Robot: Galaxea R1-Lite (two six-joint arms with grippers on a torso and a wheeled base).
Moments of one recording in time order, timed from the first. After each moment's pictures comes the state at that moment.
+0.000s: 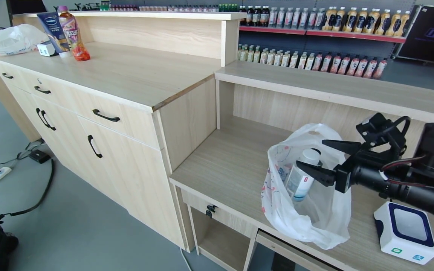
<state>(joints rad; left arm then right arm) 0.00 0.00 0.00 0.03 0.08 0.05 0.26 1.57 -0.52 -0.92 0.36 -0.26</state>
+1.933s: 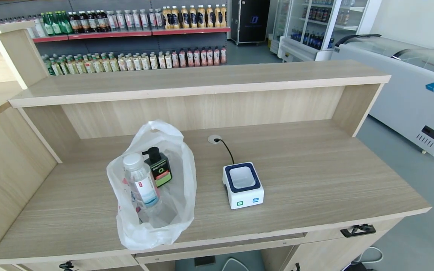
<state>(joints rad) 0.00 0.00 0.00 0.03 0.08 0.05 0.02 0.13 -0.04 0.08 -0.16 -0.03</state>
